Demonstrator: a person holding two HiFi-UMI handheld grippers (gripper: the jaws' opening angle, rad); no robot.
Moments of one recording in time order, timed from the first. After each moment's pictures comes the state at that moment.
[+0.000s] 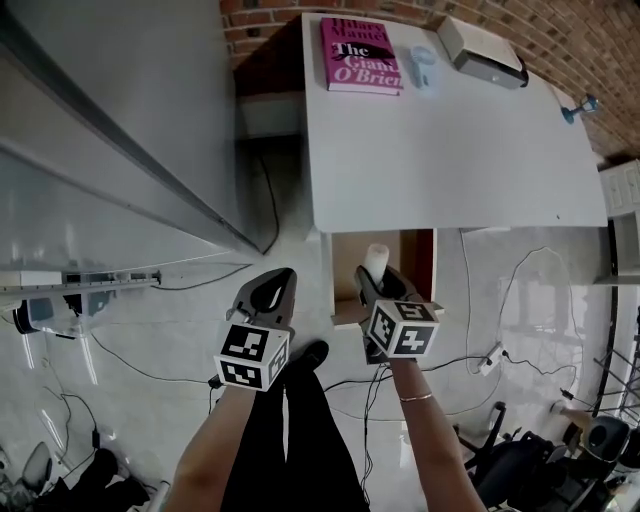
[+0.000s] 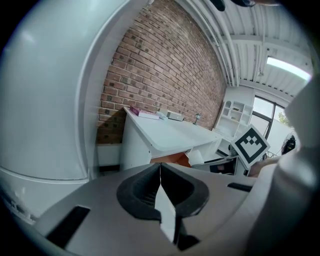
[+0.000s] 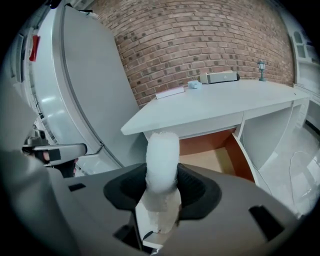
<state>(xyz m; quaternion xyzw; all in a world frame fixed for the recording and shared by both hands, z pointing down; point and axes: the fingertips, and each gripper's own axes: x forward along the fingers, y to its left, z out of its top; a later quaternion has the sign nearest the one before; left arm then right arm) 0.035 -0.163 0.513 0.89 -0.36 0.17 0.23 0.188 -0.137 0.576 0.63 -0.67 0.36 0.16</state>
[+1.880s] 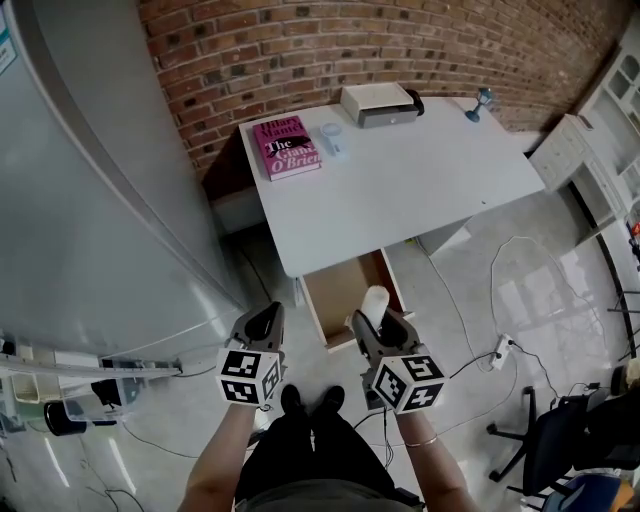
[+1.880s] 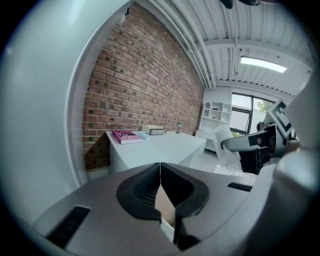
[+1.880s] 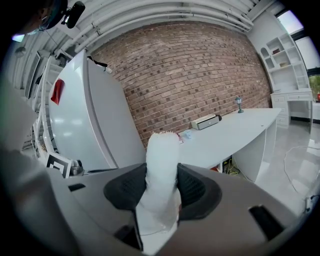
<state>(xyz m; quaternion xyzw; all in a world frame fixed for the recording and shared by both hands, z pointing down) 0.042 -0.140 0.396 0.94 -0.29 0.15 0.14 0.178 -0.045 0.369 0.71 -0.66 0.26 0.00</state>
